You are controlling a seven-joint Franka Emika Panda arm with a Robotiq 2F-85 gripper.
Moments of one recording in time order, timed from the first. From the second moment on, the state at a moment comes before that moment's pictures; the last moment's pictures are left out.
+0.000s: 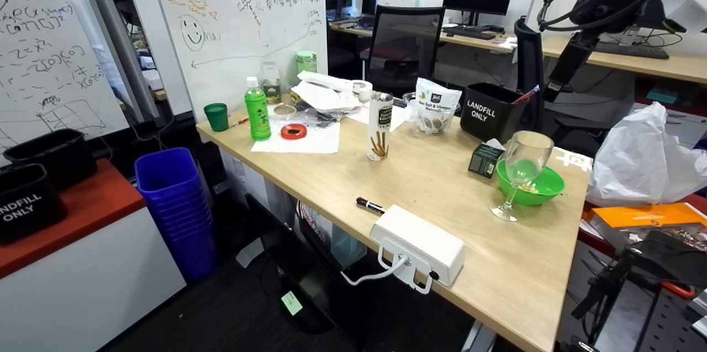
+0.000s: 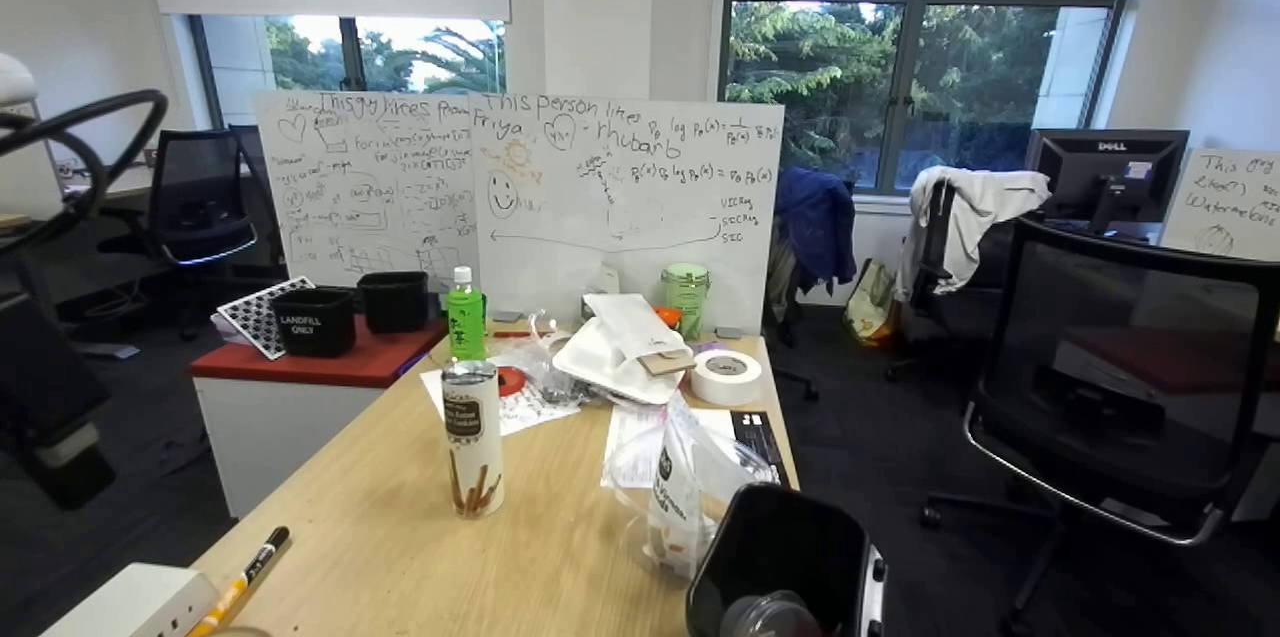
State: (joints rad) arm -0.03 -0.49 -0.10 -2.69 -0.20 2.40 -0.21
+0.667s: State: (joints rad) arm 0.03 -0.49 -0.10 -2.69 -0.19 2.39 -0.28
